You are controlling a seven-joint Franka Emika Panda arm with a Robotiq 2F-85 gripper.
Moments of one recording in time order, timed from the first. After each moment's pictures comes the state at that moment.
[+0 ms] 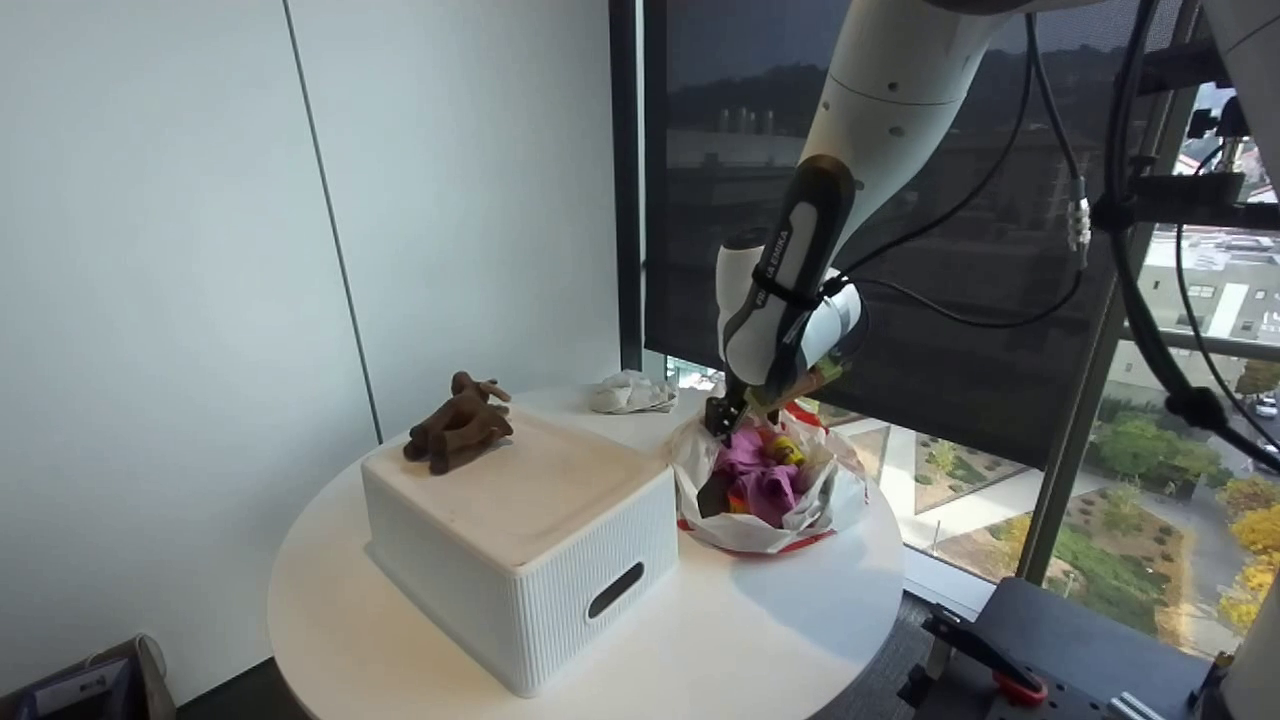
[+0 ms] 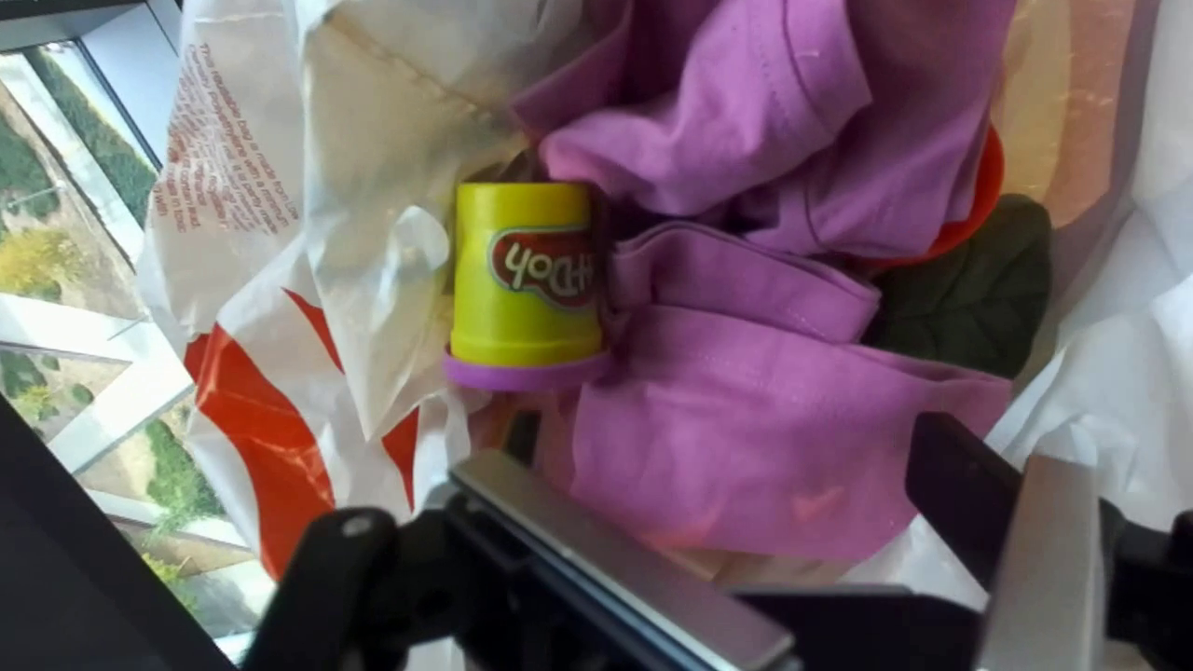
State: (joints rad) arm 0.04 0.48 -0.36 -2.20 -0.36 2.91 0.29
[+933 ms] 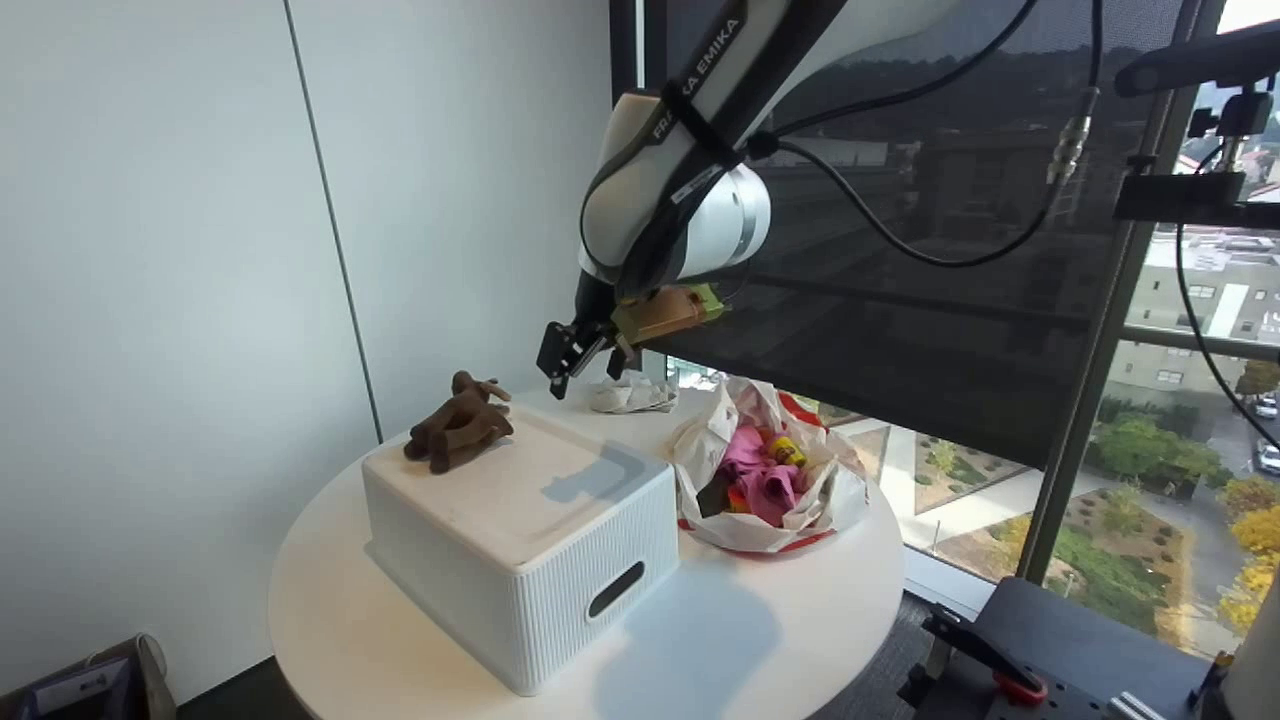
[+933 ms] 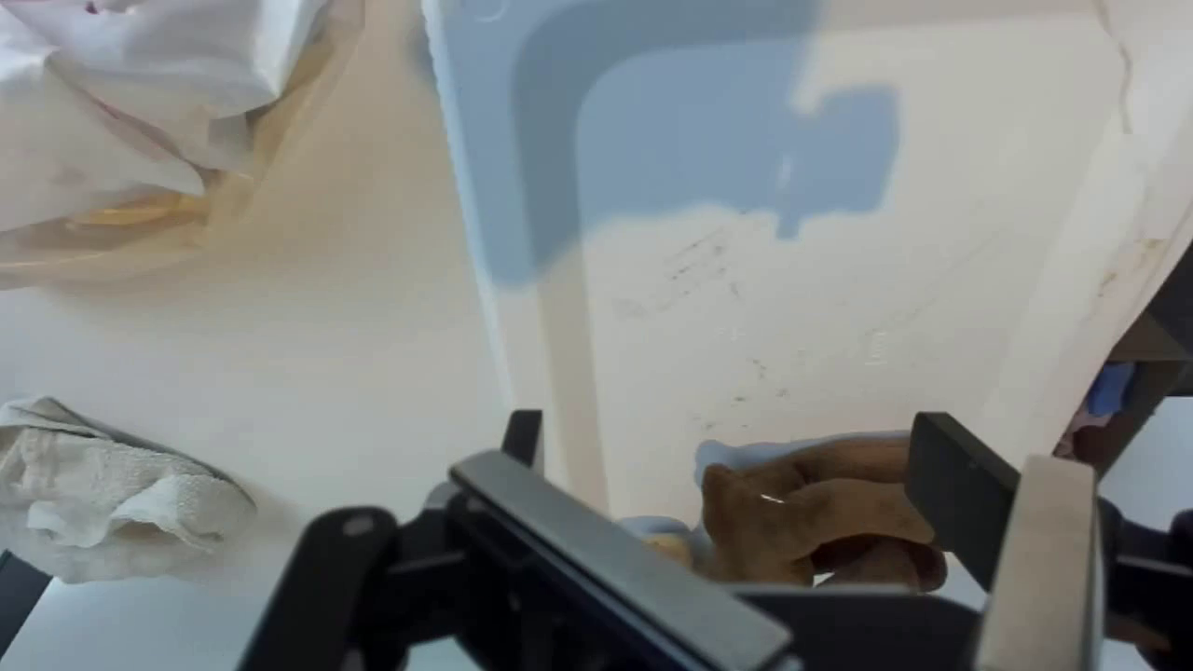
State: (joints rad) arm 0.11 0.15 0.00 -2.28 -0.04 2.83 0.04
